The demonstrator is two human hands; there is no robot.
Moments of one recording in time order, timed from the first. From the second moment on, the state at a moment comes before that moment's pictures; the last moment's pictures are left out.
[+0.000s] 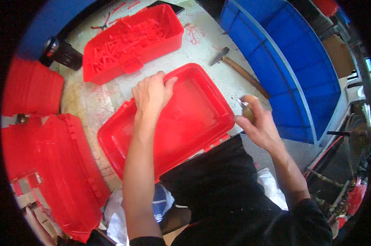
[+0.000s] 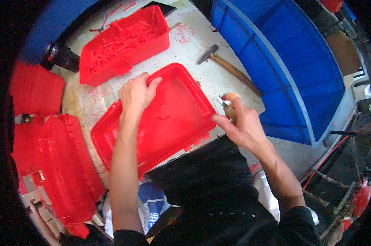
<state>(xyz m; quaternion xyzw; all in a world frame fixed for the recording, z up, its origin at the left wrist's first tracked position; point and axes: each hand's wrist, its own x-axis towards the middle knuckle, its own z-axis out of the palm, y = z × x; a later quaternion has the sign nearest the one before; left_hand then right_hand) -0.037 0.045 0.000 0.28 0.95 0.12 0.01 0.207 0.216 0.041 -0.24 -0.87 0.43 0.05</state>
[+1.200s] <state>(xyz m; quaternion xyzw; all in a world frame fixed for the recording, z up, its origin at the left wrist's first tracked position) -0.012 -0.006 -0.007 0.29 0.95 0.09 -0.11 0.142 0.198 -0.029 -0.20 -0.67 0.71 -0.04</state>
